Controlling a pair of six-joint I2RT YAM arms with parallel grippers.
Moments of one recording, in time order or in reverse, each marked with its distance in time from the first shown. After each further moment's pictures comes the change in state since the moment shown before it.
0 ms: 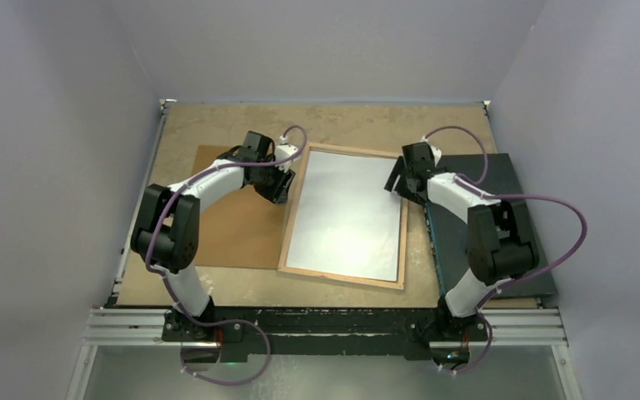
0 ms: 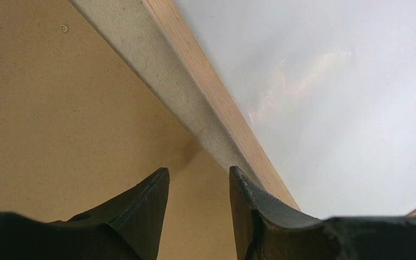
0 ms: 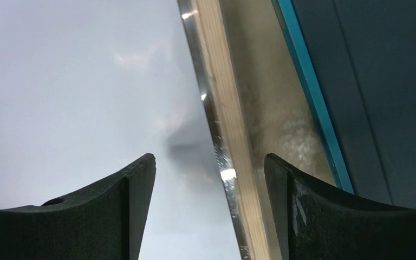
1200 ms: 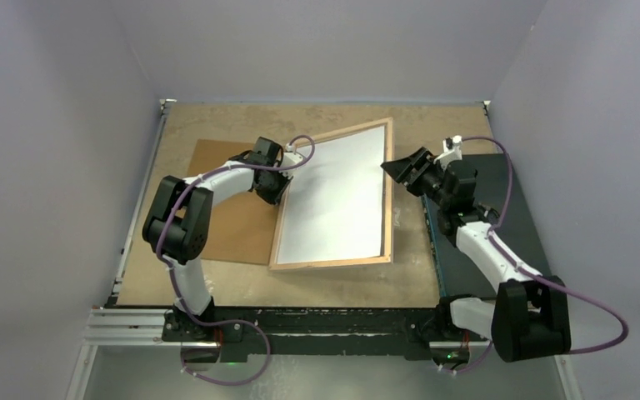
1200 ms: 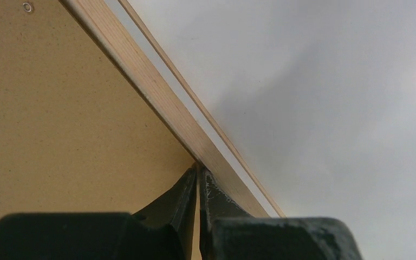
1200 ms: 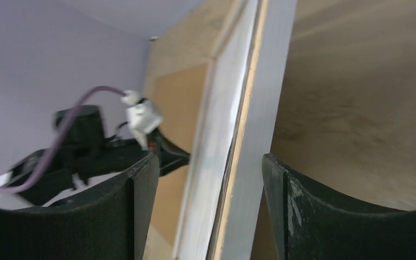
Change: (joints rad) left arm -0.047 0.099 0.000 0.029 -0.128 0.020; right arm -0.104 -0.464 -0.407 0.597 -0.602 0.220
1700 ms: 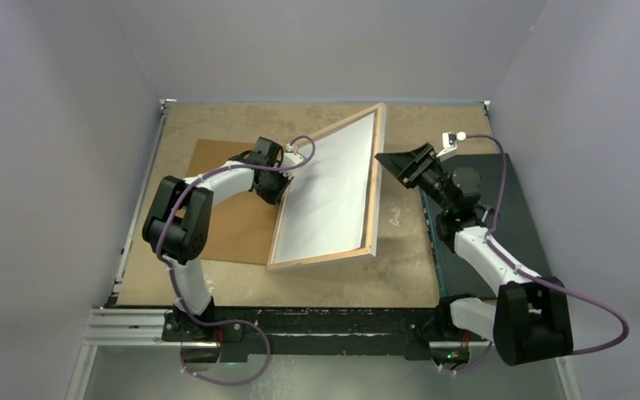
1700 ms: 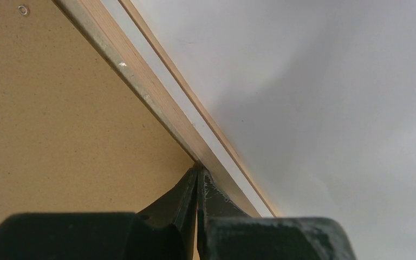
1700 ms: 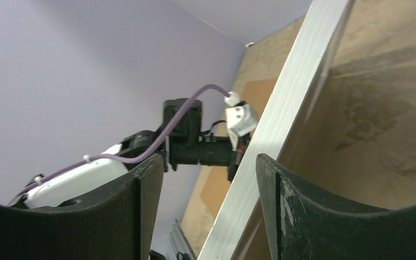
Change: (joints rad) left arm 0.000 -0.002 0.001 -0.003 0.003 0.013; right arm 0.017 -0.042 -0.068 0.396 -0.174 0.254
